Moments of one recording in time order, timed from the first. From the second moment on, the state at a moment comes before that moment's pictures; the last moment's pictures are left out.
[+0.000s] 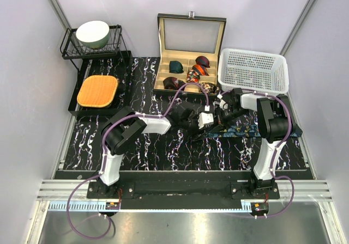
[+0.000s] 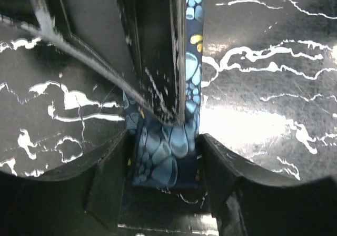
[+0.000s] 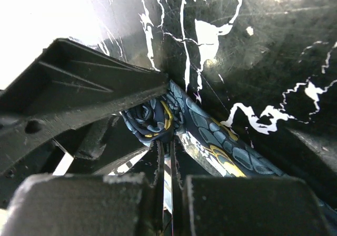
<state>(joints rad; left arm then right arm) -0.84 2.02 1.11 0.21 0.55 0.40 0.14 1.98 1.12 -0.68 -0.85 0.13</state>
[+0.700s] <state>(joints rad) -0.73 1.98 0.72 0.90 0.70 0.05 0.15 2.09 1.17 -0.70 -0.97 0.12</state>
